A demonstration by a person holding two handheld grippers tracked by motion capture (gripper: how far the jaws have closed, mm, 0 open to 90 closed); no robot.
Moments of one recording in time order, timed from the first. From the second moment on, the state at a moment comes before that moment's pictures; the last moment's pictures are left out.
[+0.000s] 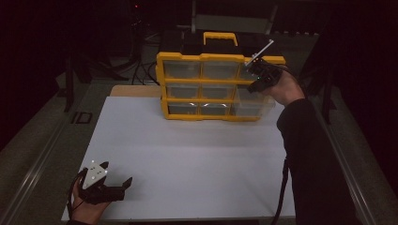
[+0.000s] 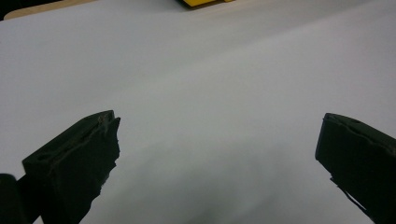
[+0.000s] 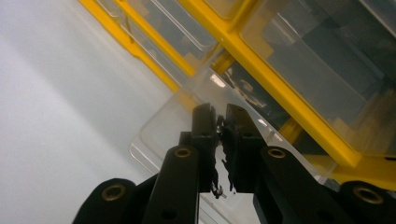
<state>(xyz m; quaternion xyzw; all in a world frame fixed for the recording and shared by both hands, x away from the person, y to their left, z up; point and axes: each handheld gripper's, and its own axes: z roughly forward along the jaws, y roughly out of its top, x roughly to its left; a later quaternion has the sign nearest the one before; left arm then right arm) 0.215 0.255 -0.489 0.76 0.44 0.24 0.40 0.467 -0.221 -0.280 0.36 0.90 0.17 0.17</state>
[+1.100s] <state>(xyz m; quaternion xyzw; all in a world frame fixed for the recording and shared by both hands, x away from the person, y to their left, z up) 0.214 0.253 -0.489 0.77 0.44 0.24 0.40 0.457 -0.189 -0.284 0.32 0.90 0.22 0.18</state>
